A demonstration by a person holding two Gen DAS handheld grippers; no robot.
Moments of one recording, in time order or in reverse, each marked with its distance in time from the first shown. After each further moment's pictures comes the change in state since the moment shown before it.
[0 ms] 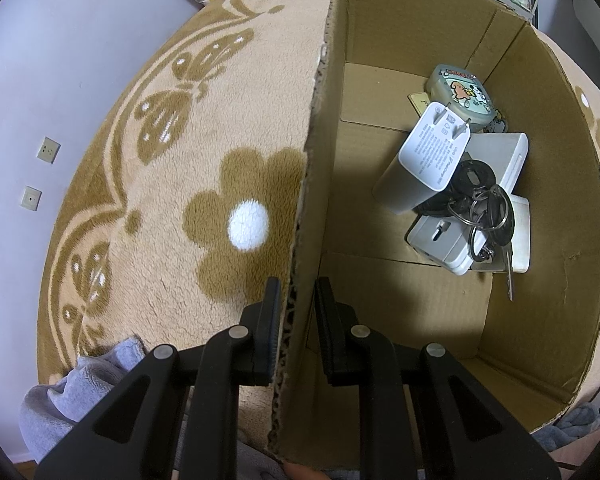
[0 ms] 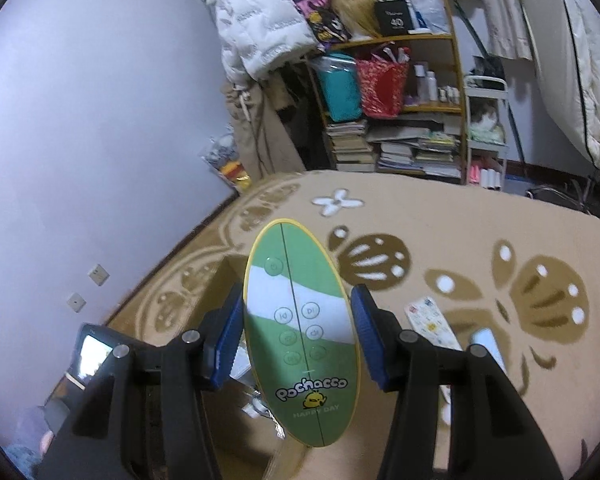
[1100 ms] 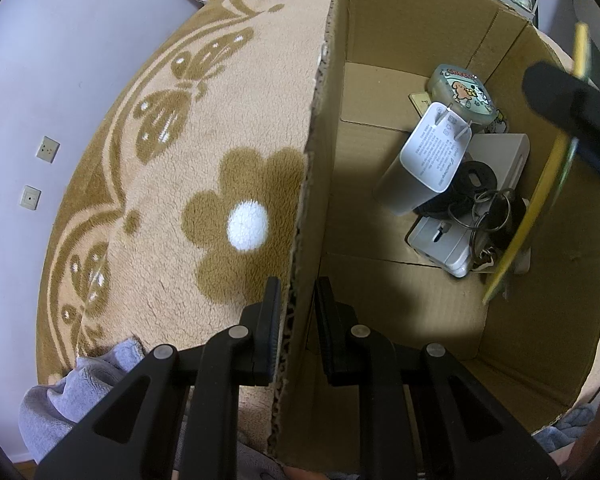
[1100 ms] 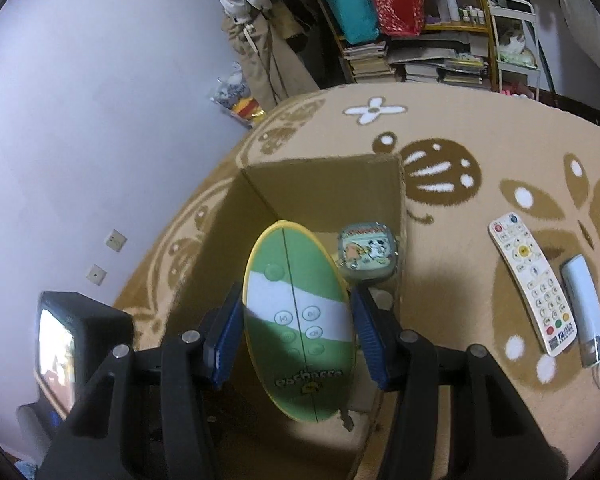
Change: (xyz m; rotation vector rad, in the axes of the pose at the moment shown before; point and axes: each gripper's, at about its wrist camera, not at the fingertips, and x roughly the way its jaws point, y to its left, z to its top) left arm 0.002 0.000 0.000 -0.002 0.001 -0.004; right arm 0.087 0.009 -0.057 0.096 0.246 0.080
